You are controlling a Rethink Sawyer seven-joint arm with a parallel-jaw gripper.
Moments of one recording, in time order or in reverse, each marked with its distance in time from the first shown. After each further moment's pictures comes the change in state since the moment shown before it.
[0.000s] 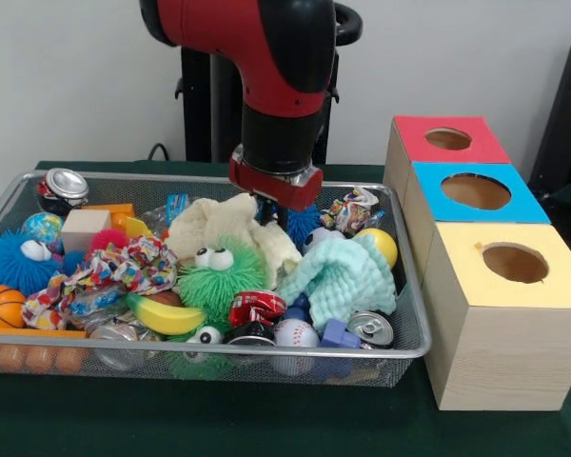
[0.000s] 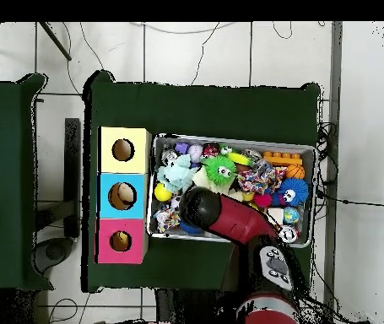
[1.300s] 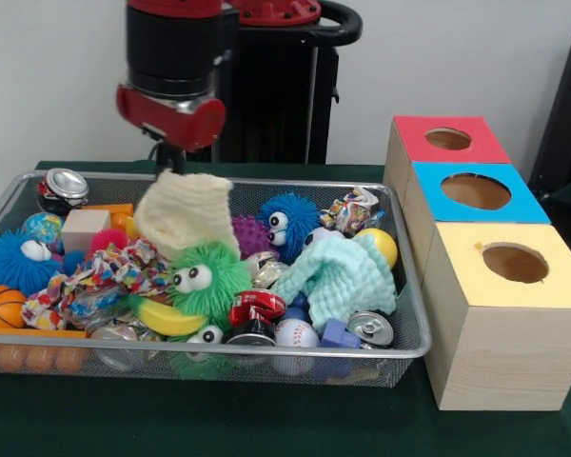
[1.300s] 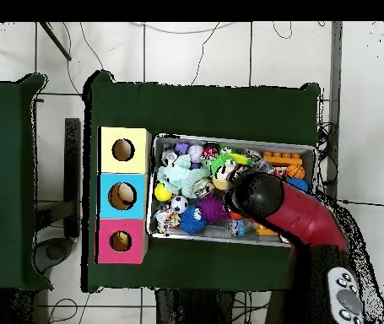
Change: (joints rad) arm -0.136 -0.143 -0.042 -0.134 -0.052 0.178 0.000
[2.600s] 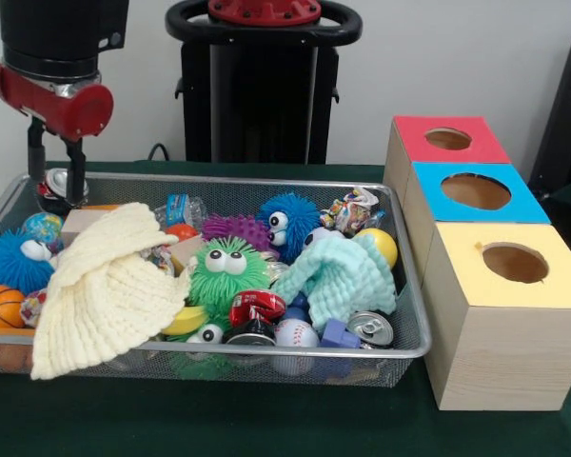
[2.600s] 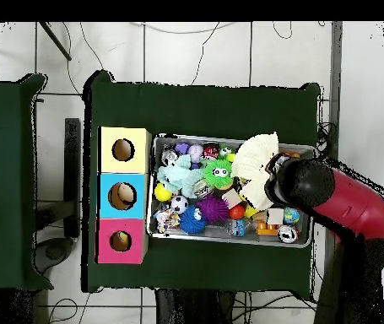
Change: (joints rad) arm -0.124 0.000 0.055 -0.161 -0.173 0.088 0.000
